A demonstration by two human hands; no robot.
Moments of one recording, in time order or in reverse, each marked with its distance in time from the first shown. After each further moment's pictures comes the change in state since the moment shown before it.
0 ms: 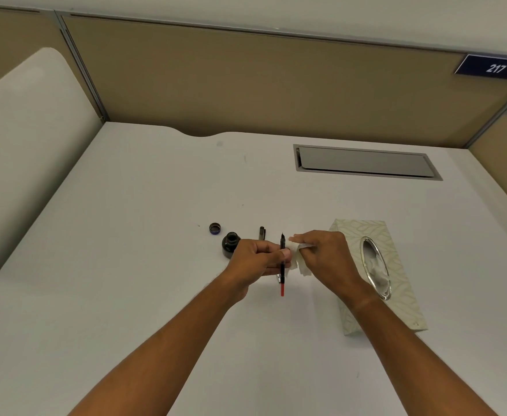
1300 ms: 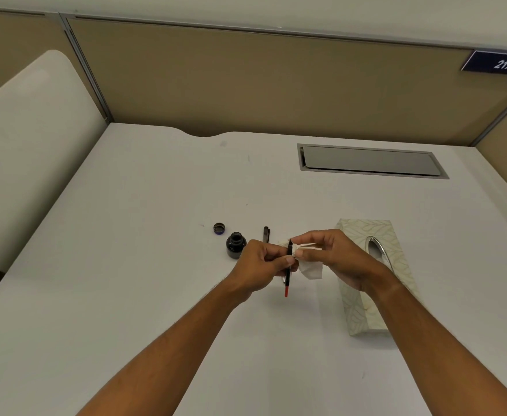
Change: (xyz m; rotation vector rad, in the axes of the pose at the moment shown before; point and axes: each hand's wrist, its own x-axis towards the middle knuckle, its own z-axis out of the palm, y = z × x) left_hand 0.000 -0.008 -0.001 0.211 -0.050 0.148; right_hand 0.010 0.010 -0.019 0.793 -0.518 0.408
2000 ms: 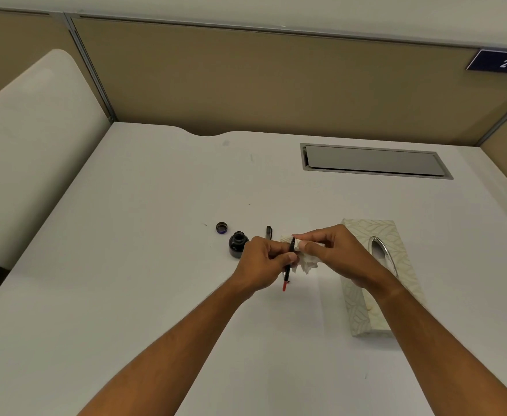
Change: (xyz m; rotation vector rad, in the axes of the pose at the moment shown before) left_hand 0.006 -0.001 0.002 0.128 0.099 0.031; right_hand -0.001 -0.011 0.008 -0.298 0.121 -0.103
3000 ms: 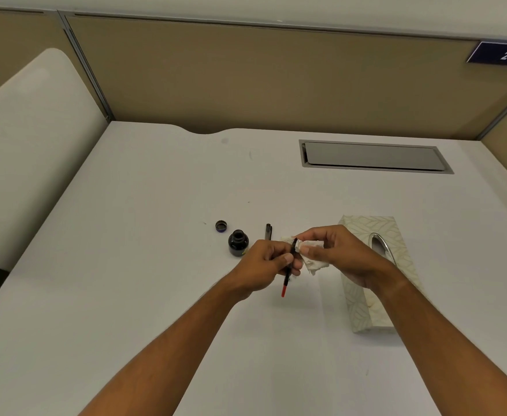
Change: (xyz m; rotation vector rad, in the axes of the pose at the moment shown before) left_hand -0.008 0.009 -0.004 -0.071 -0.227 -0.026; right_hand -0.004 0.003 -0.006 0.229 -0.162 0.094
